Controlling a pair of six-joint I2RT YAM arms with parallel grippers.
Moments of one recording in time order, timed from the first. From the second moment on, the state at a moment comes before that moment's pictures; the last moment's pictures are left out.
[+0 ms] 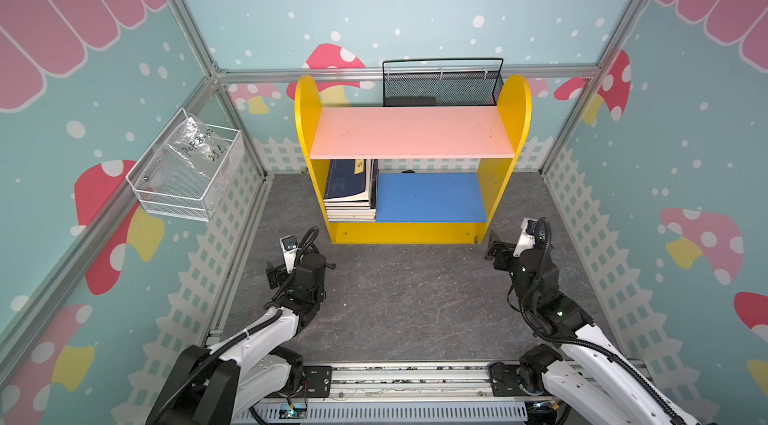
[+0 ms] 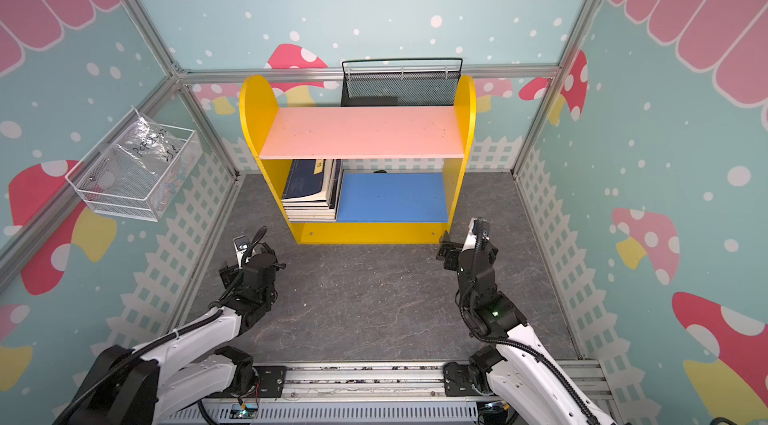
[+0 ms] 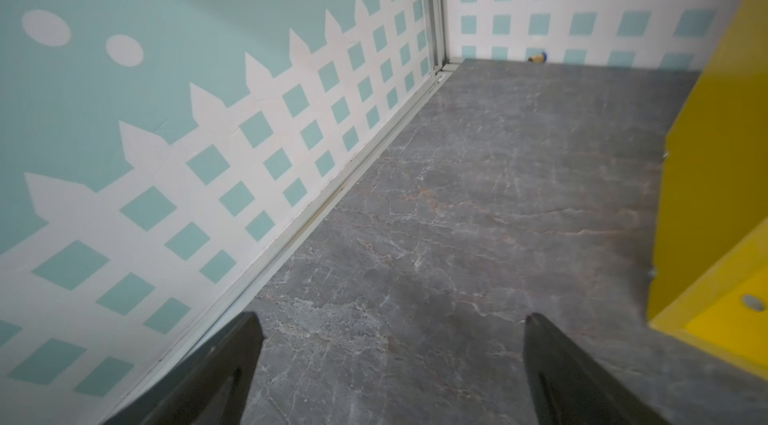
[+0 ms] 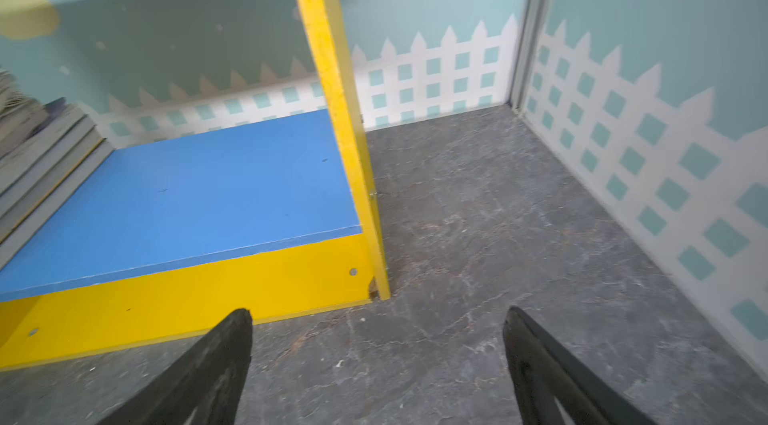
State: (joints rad) left arm -0.33 1.13 0.28 0.34 -0.96 -0.20; right arm 0.46 0.66 0.52 -0.16 0.55 0.29
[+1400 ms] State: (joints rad) left arm -0.06 1.55 0.37 0.97 -0.37 -0.11; right arm 0.05 1.53 0.18 1.26 0.32 -0.15
